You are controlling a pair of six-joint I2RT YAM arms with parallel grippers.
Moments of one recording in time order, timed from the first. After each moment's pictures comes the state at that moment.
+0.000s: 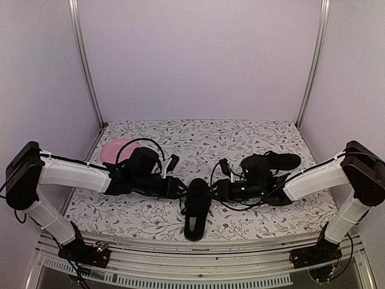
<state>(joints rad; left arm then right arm) -0.86 1.54 0.75 0.13 0.32 -0.66 0.90 1.64 0.69 0.45 -0.35 0.86</state>
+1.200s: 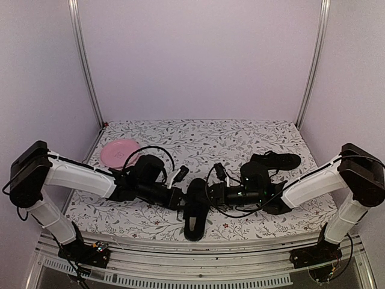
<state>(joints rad) -0.92 1.60 0.75 0.15 0.44 -0.61 0.98 1.65 0.65 0.64 -0.37 1.02</state>
